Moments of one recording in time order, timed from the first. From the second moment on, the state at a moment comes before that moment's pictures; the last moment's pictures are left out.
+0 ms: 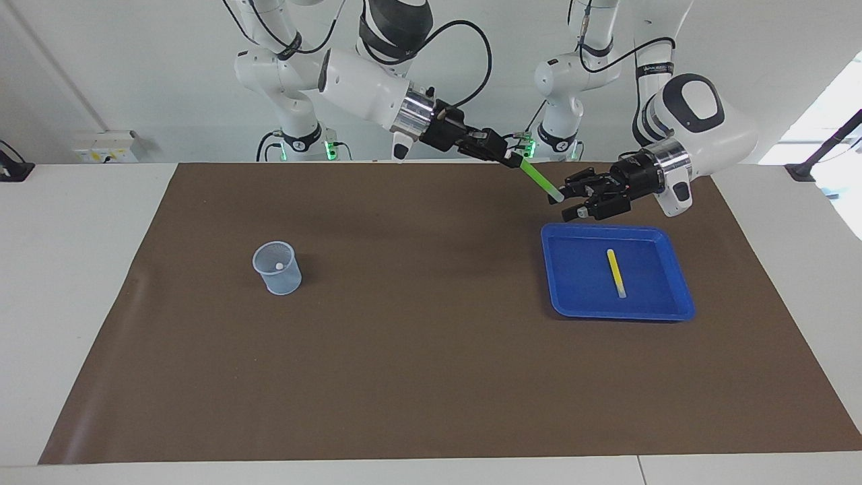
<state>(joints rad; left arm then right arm) 0.23 -0.08 -0.27 -2.12 -1.40 1.85 -0.71 0.02 0.09 0.66 -1.82 1.24 2.51 0.66</state>
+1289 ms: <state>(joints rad) 0.25 -0.12 -0.26 -2.14 -1.39 1.79 -0.72 0.02 0.12 0.68 -1.80 1.24 2.53 0.66</state>
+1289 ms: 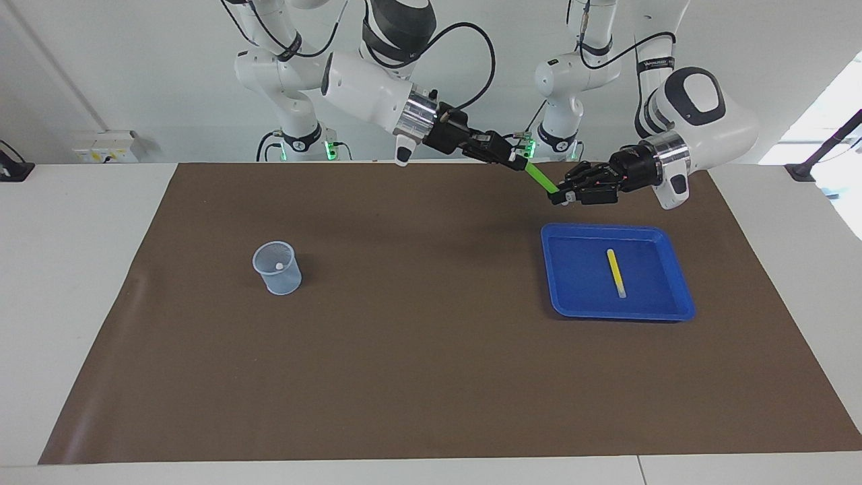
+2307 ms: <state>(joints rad) 0.26 -0.07 -0.26 -2.09 -0.98 1.89 -0.61 0.02 0.07 0.48 -1.82 0.69 2.34 0.66</state>
